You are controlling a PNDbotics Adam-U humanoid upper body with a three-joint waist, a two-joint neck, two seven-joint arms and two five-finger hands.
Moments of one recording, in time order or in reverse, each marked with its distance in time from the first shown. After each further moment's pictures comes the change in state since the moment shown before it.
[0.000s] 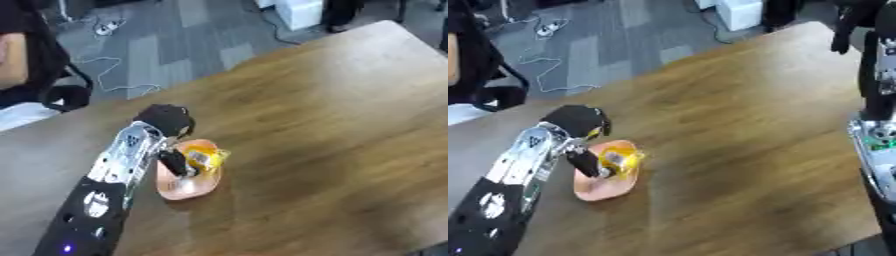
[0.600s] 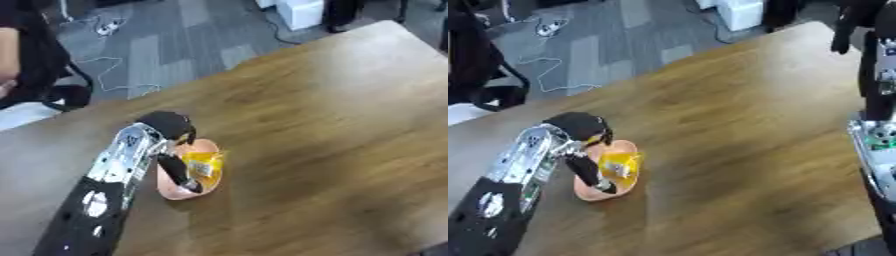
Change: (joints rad) left arm -0.002 0.028 0.002 -0.039 0.077 -0.036 -0.089; right arm 0.001 0.000 0.000 0.000 0.003 -0.001 0.001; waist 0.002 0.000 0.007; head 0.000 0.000
